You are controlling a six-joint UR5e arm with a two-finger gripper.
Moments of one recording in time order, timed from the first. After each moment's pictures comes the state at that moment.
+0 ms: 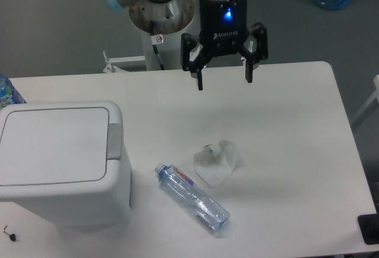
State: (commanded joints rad) arm 2.52 -1.60 -1.51 -1.14 1.41 0.31
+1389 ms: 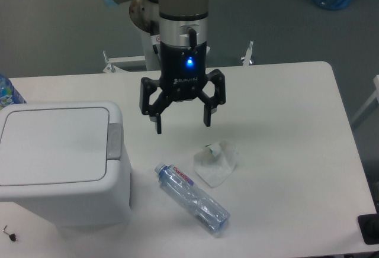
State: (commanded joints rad) arm 2.36 -1.68 -1.56 -0.98 1.36 0.06
